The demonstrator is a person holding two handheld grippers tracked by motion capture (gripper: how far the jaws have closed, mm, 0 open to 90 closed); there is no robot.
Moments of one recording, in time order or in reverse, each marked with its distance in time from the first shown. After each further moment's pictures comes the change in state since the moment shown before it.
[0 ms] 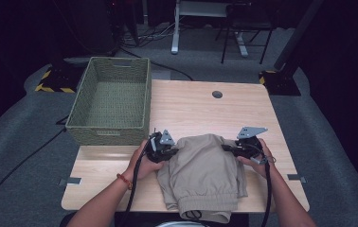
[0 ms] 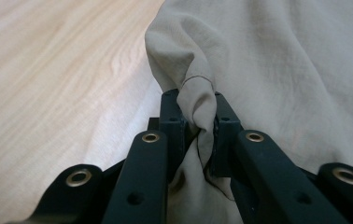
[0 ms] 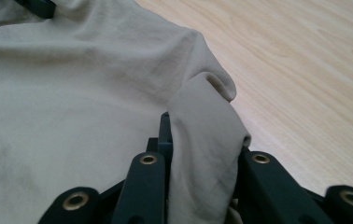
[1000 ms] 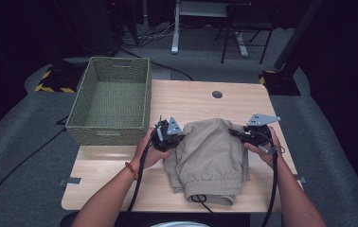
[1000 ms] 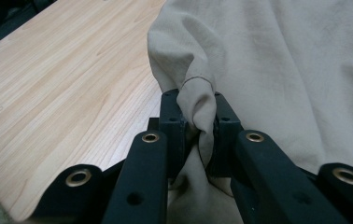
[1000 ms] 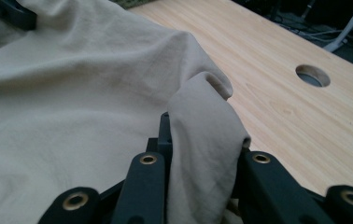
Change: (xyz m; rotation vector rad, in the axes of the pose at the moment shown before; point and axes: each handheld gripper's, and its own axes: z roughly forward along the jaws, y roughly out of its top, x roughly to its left) left arm -0.002 0.044 -0.007 -0.065 0.100 0.075; right arm -0.026 0.024 -0.026 -0.097 -0.101 -0.029
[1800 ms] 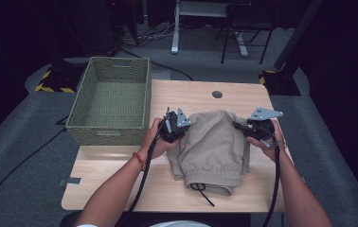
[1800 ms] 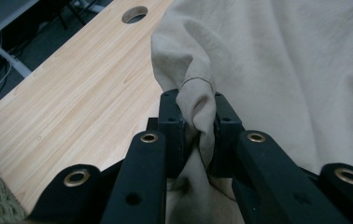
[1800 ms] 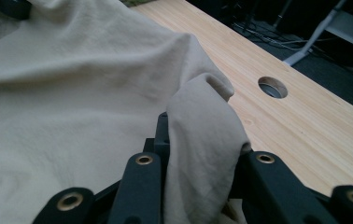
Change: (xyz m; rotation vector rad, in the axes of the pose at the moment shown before) left arm 0.009 0.034 0.013 -0.001 0.089 0.050; right arm -0.013 0.017 -0.004 -0.008 -0.101 -0.040
